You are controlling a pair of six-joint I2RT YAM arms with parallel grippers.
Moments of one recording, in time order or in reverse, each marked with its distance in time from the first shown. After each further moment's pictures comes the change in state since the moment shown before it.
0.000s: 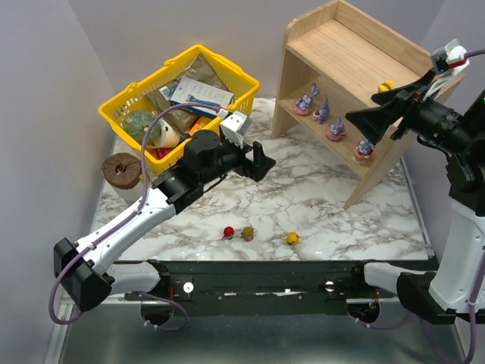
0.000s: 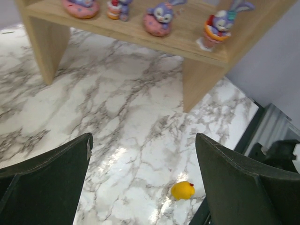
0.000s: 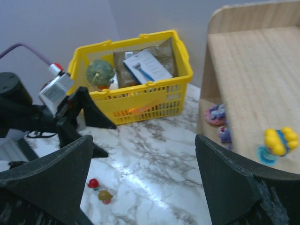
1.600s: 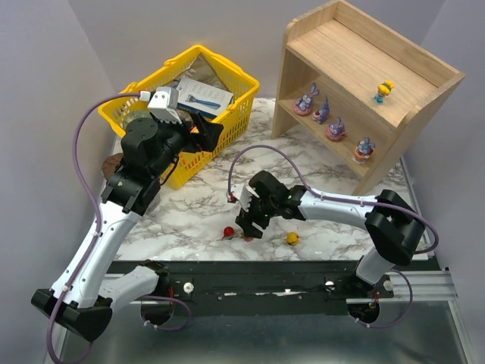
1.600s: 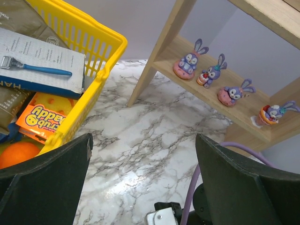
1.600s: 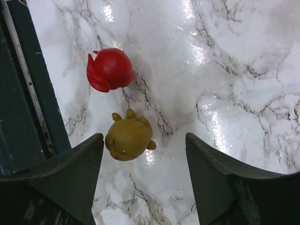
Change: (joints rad) left arm 0.354 -0.193 0.099 -0.188 -0.085 -0.111; right arm 0.977 0.427 -1.106 0.665 0.395 -0.320
